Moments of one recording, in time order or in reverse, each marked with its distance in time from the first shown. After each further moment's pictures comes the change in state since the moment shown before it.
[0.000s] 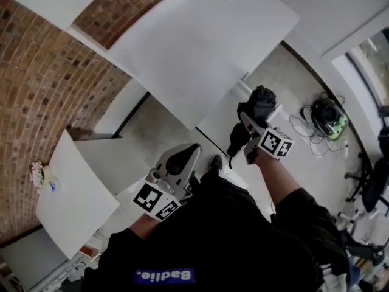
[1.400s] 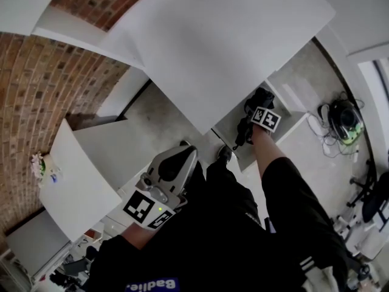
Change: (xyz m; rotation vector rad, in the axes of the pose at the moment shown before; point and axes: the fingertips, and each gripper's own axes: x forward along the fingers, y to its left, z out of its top) left arm 0.017 0.091 -0.011 -0.044 0.098 0.125; right arm 0.145 -0.219 -0.149 0.059 0.396 -0.541
